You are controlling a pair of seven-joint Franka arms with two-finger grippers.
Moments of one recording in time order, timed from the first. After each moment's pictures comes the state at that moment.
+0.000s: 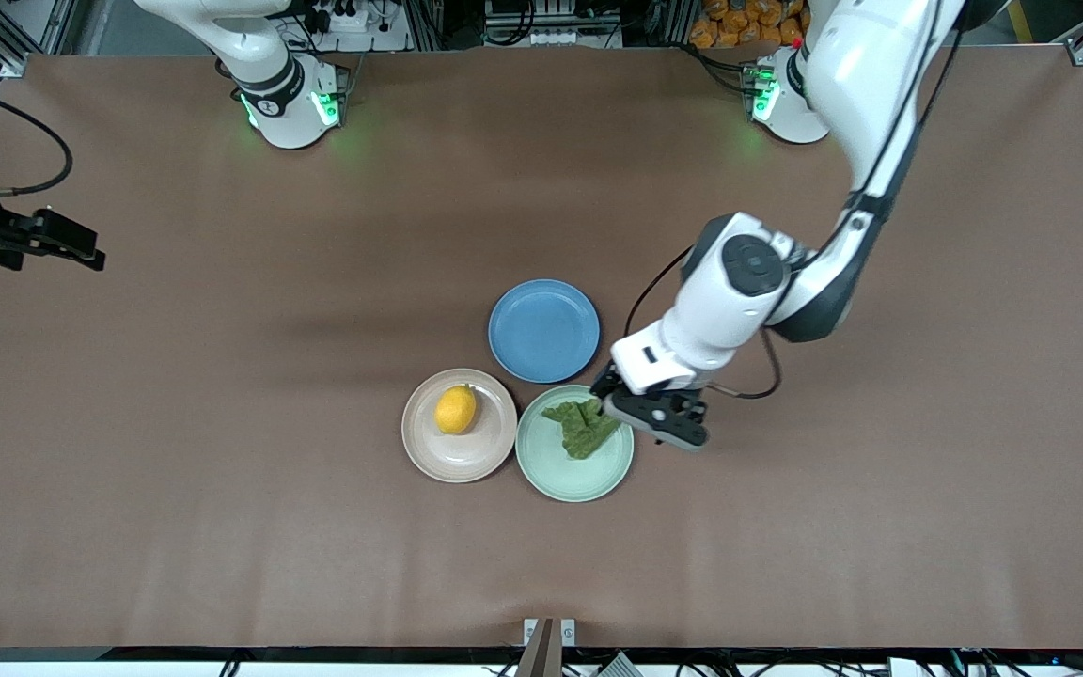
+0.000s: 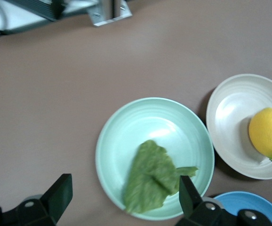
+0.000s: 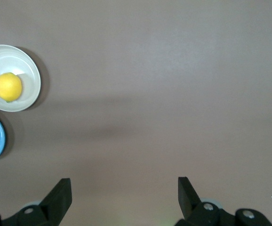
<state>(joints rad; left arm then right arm) -0.36 0.64 -0.22 -1.54 0.05 2.55 -0.12 0.01 0.07 -0.02 -1.49 0.01 1.48 0.03</state>
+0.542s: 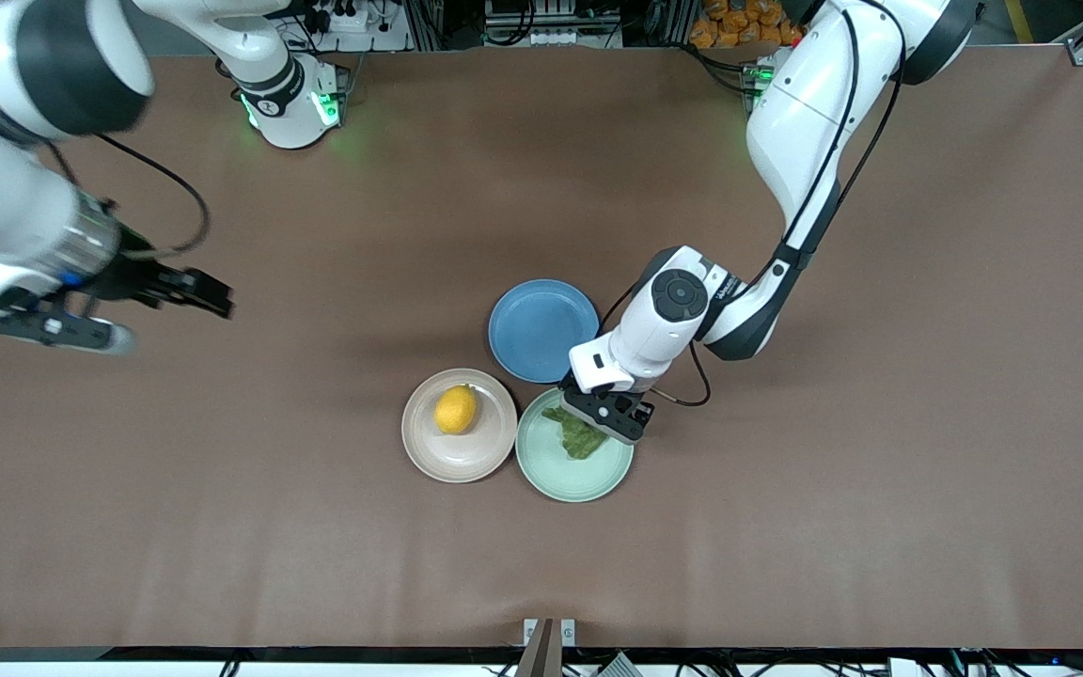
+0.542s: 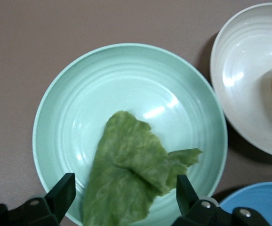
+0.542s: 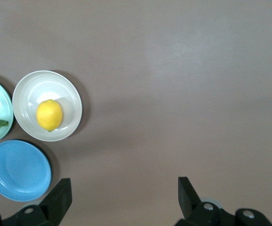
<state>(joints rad) -0.43 0.81 -0.21 -1.54 0.09 2.67 -0.12 0.06 0.15 0.13 -1.59 0.05 1.71 0.37</state>
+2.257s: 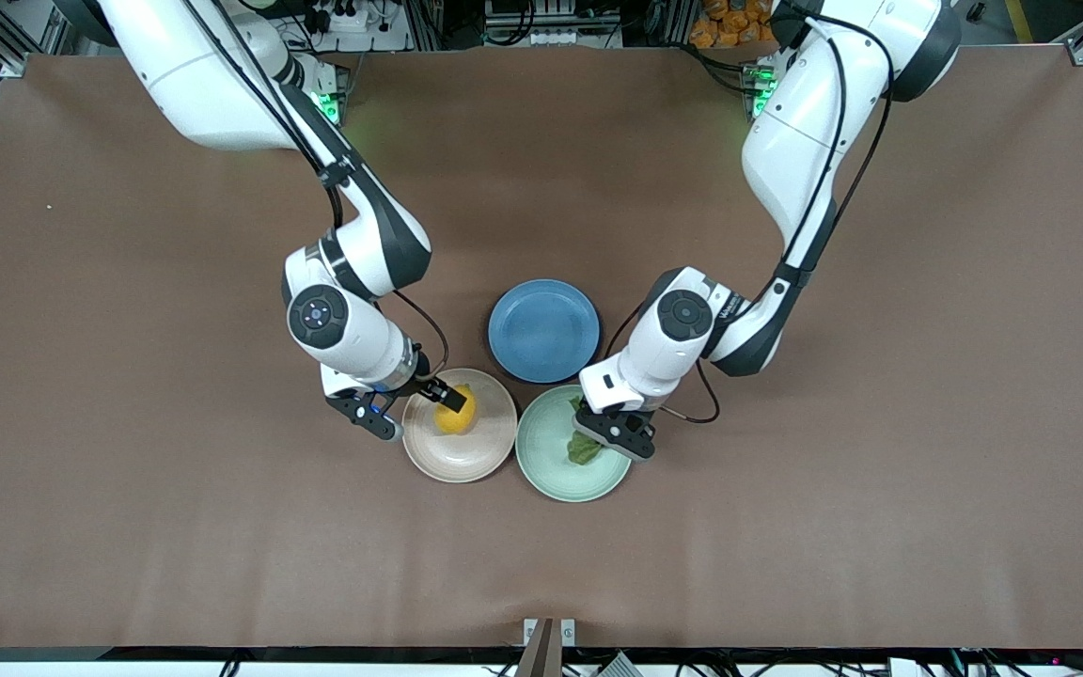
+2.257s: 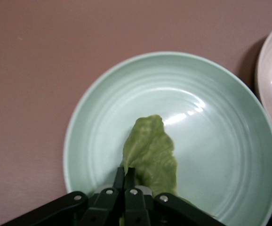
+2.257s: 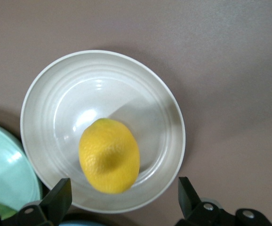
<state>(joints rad) -0.45 0.88 -0.15 -1.47 0.09 2.70 -0.11 0.31 0.64 0.19 -1.63 0.06 2.34 0.96</state>
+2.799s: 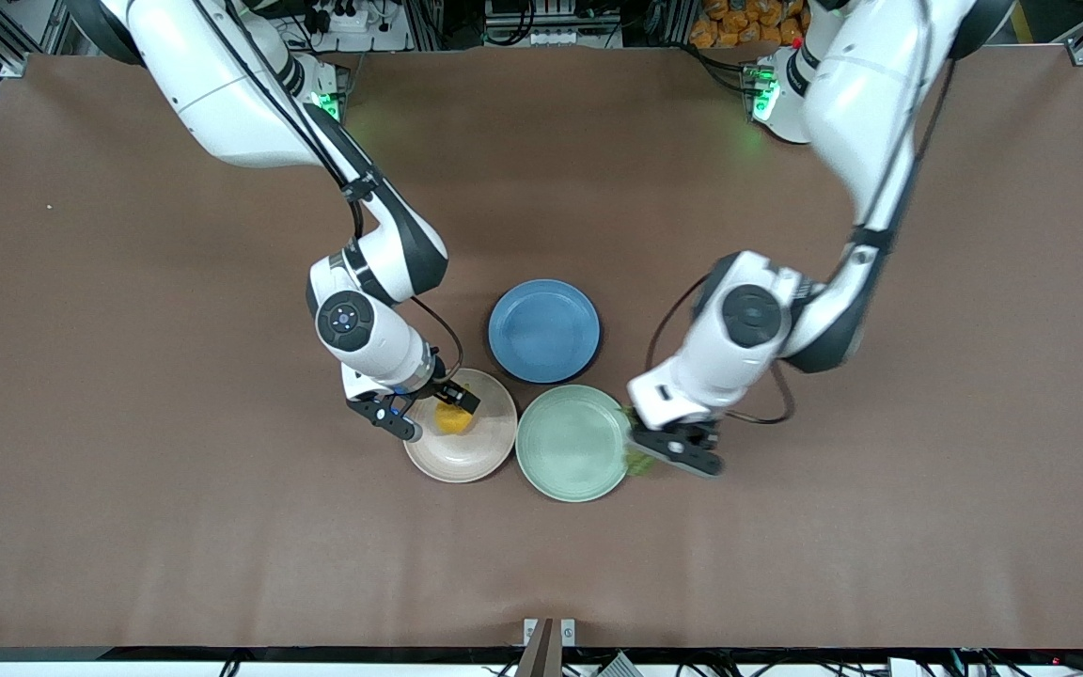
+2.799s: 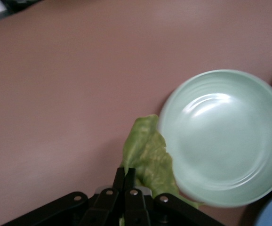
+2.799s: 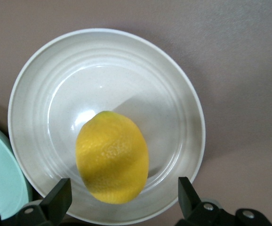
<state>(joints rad) -0.34 0.69 -0.15 -1.45 0.09 2.38 -0.08 0.36 0.69 0.16 -1.63 0.05 2.41 0.96</state>
